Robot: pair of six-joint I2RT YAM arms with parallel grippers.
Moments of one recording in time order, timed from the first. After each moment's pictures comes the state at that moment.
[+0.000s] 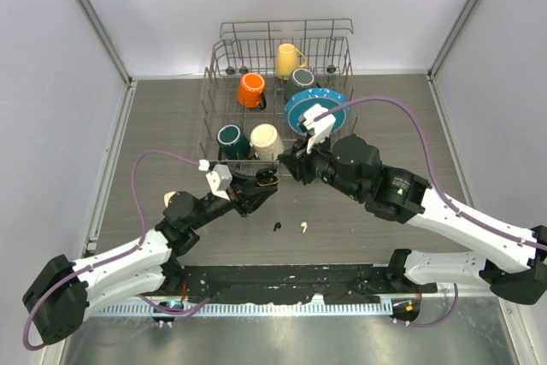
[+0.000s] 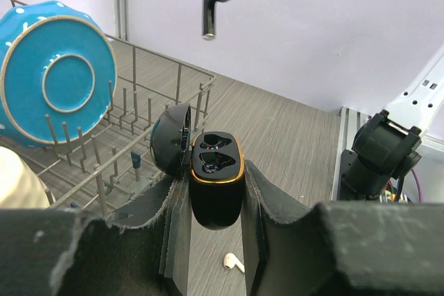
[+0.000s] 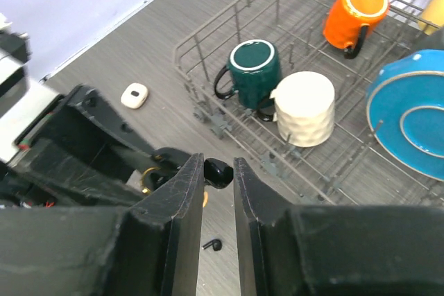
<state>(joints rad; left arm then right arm) -0.82 0.86 0.26 0.86 0.28 -0.24 1.05 1.07 1.18 -0.33 0.27 0.18</state>
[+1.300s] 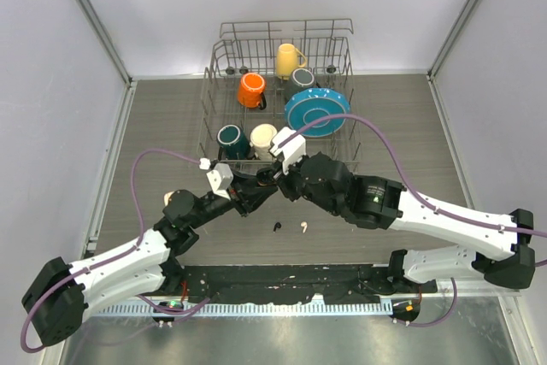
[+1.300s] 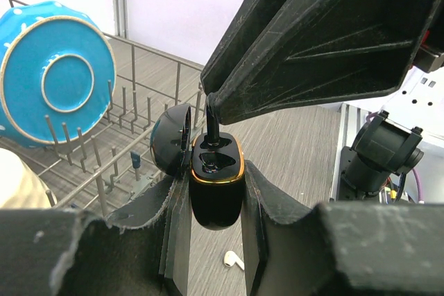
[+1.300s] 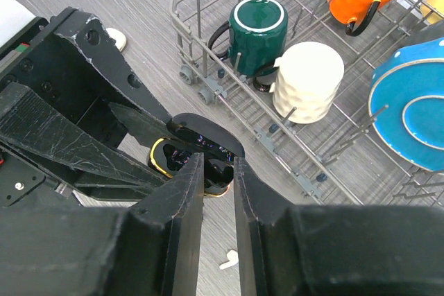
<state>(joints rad) -0.82 0.84 0.29 0.79 0.29 -0.23 1.22 1.17 1.19 -0.39 0.41 0.08</state>
